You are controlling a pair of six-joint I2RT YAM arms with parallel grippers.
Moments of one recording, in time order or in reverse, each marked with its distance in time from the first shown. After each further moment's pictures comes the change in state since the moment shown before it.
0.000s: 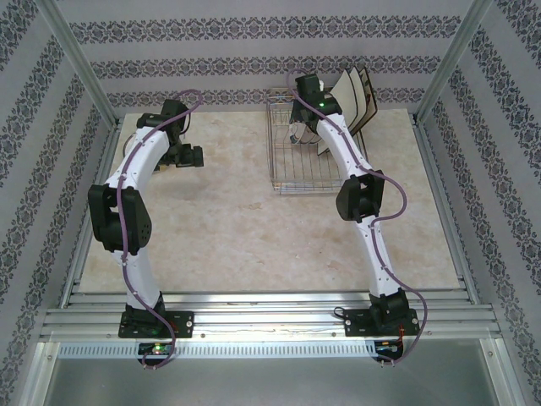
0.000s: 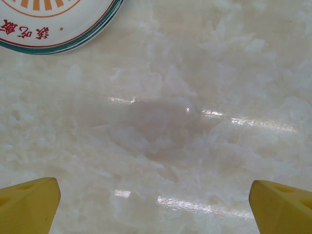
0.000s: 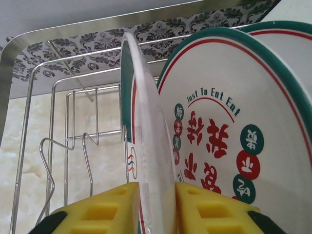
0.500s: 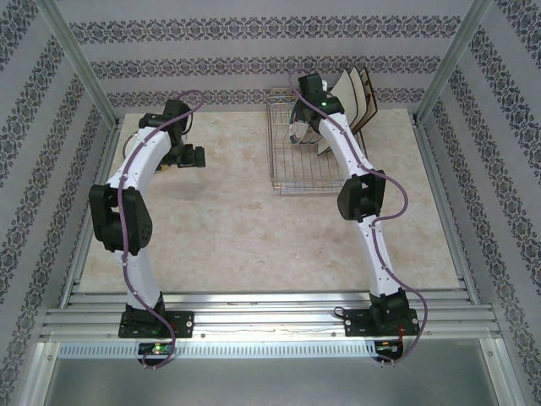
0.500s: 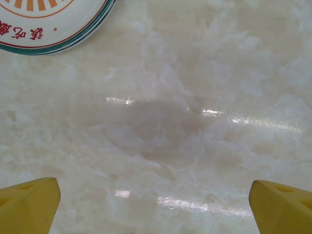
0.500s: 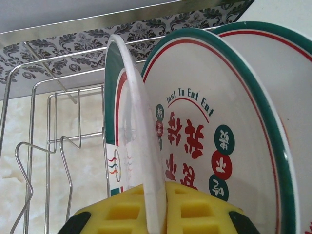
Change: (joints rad) left arm -0.011 0.000 0.000 0.000 0.000 0.000; right arm -0.011 -0.001 0.004 -0.023 0.029 -0.005
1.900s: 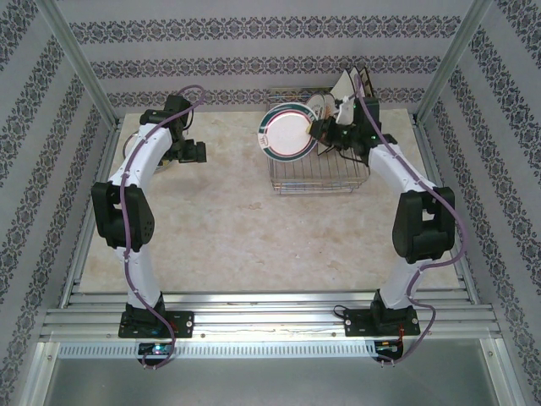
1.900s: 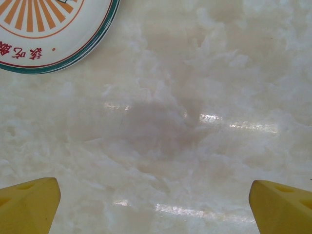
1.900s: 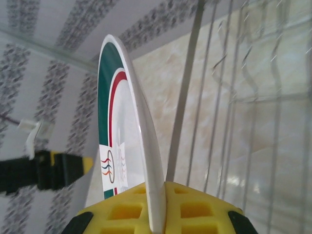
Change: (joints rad) left arm 0.000 0.042 0.070 -0.002 0.008 0.010; right arm -0.167 -0.819 -1.352 0.790 -1.013 0.291
